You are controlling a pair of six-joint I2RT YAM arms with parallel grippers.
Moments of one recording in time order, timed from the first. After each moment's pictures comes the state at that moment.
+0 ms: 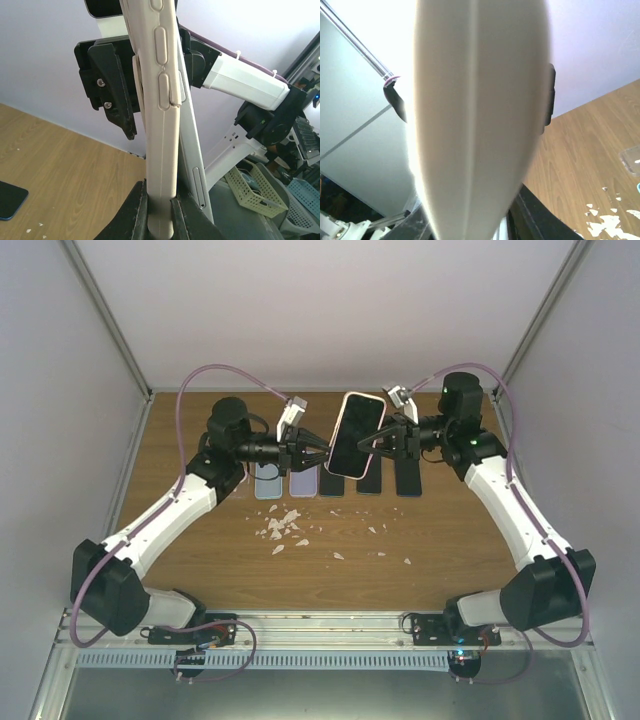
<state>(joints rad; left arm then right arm) -0.49 1.36 1.15 0.22 1.12 -0.49 0.26 1.38 1.30 -0.20 -1.49 0.31</state>
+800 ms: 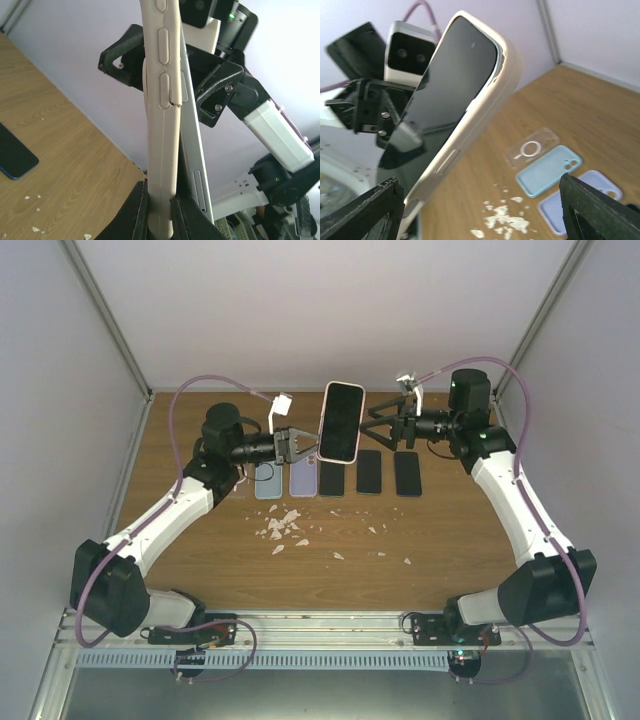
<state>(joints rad) -0.44 1.35 1.06 0.28 0.98 -0.79 0.19 1.39 1.36 -0.36 -1.14 0.10</state>
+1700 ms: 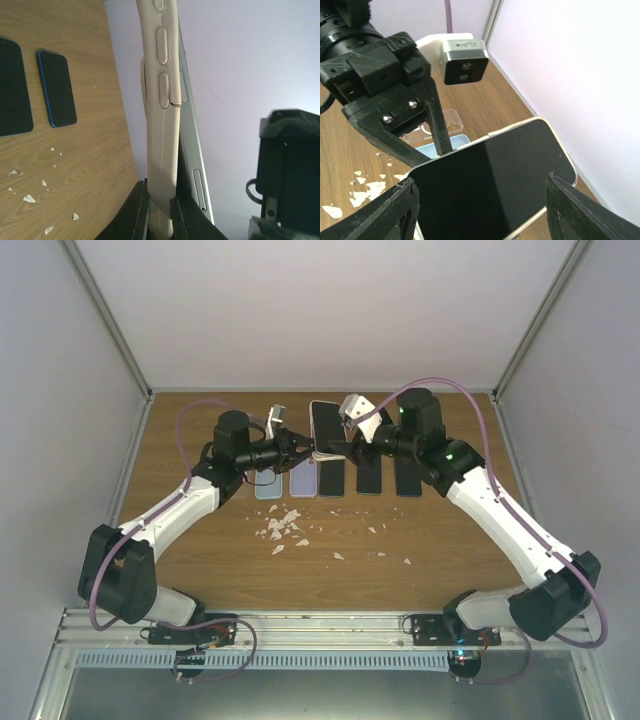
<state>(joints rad) -0.40 1.41 0.99 0.21 0.79 -1.13 0.55 1.34 1.35 -0.41 -0.39 -0.45</state>
